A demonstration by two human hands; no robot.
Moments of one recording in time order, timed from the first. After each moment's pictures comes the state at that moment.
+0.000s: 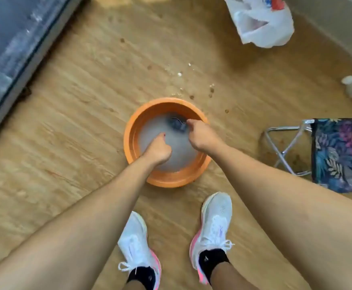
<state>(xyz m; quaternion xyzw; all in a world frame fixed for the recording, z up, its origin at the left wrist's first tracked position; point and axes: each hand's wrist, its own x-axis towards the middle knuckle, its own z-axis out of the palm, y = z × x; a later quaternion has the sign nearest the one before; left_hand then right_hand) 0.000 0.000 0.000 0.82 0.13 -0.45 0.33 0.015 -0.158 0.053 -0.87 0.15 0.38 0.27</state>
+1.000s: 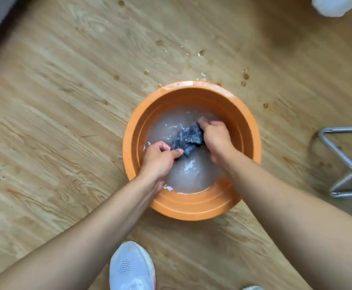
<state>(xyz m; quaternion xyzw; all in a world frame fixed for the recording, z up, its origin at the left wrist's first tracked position) -0.011 0.033 -0.110 0.68 0.34 -0.33 0.56 0.020 -0.120 -0.134 -0.69 0.44 0.18 0.55</state>
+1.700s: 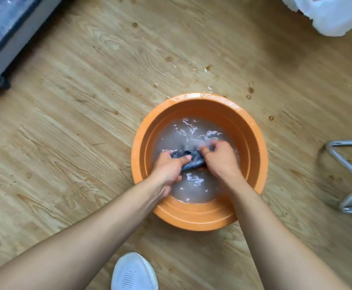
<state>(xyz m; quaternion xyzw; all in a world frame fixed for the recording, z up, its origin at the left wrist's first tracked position) -0.006 0.029 -0.126 0.64 0.35 -0.37 0.58 -0.007 -0.116 -0.112 -0.82 0.32 0.23 0.41</state>
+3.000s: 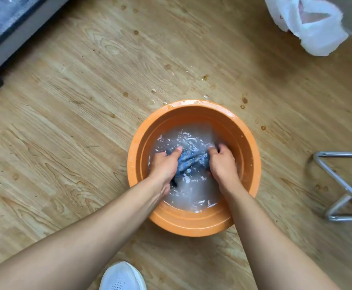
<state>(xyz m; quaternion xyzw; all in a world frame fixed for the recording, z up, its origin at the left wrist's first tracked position) 0.004 0.020 -0.141 0.63 0.40 -0.33 0.57 -0.010 -0.129 -0.123 -0.81 0.37 0.16 0.43</state>
